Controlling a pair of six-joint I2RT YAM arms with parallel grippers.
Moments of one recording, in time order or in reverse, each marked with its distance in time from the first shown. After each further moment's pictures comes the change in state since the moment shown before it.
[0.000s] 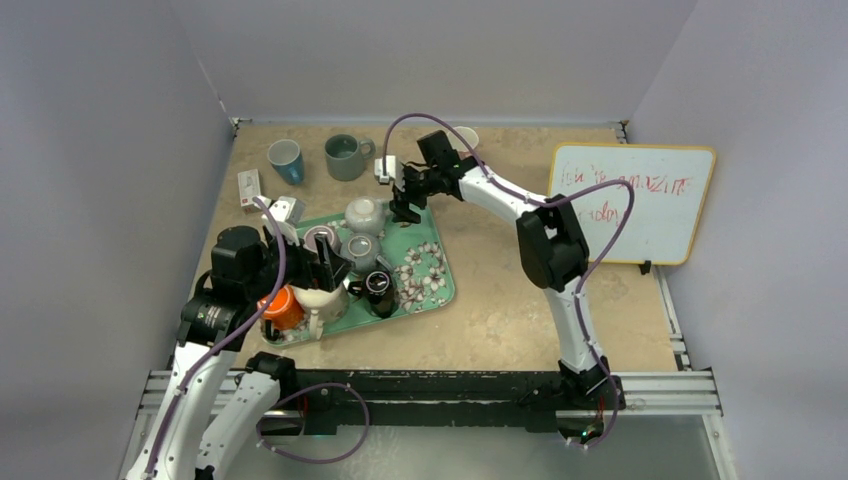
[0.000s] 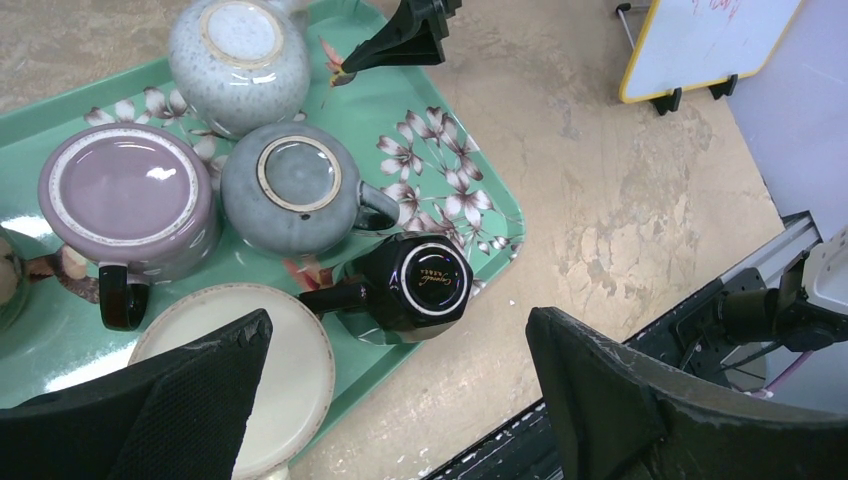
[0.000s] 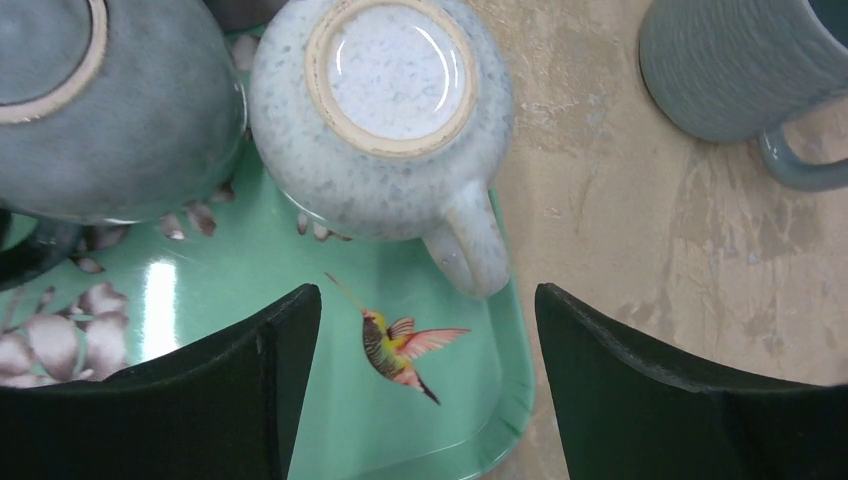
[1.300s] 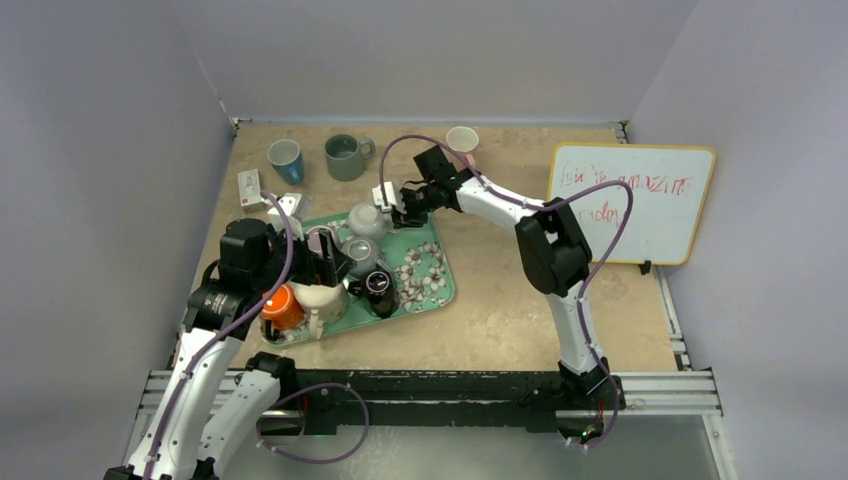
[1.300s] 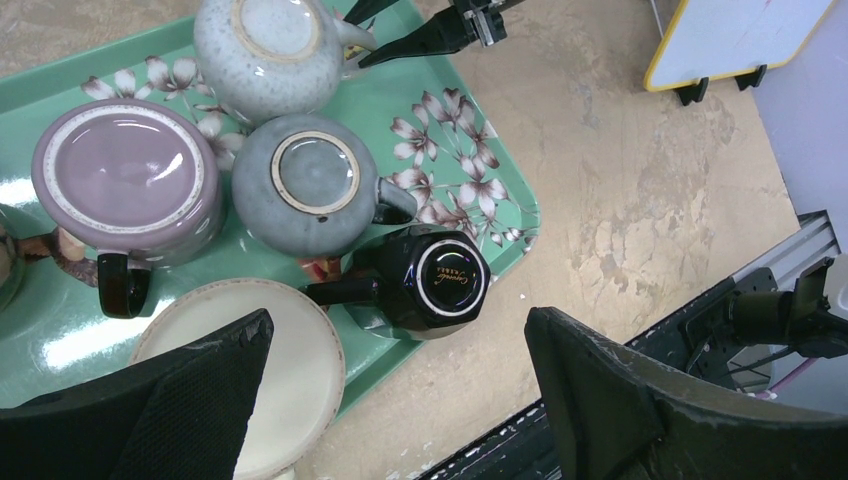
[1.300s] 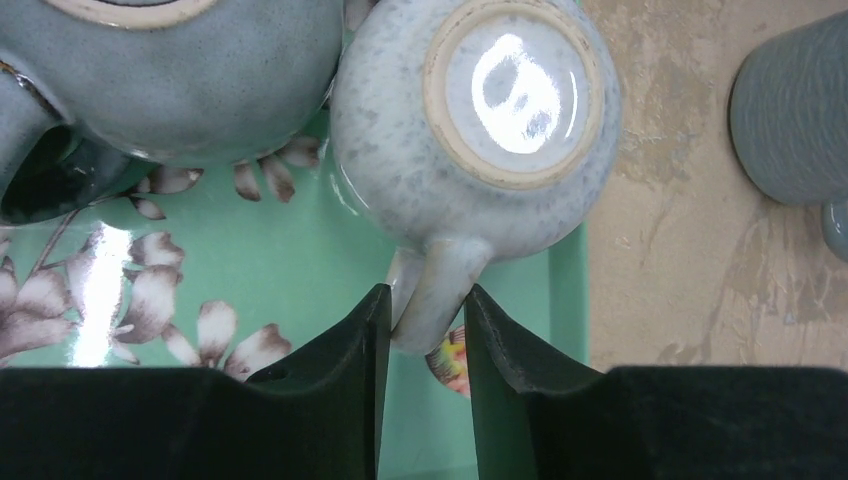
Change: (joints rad) left arm 0.006 0.058 -0.002 0.000 -0.009 -0.002; right arm 0.042 -0.040 -0.109 -0.034 -0.024 -0.251
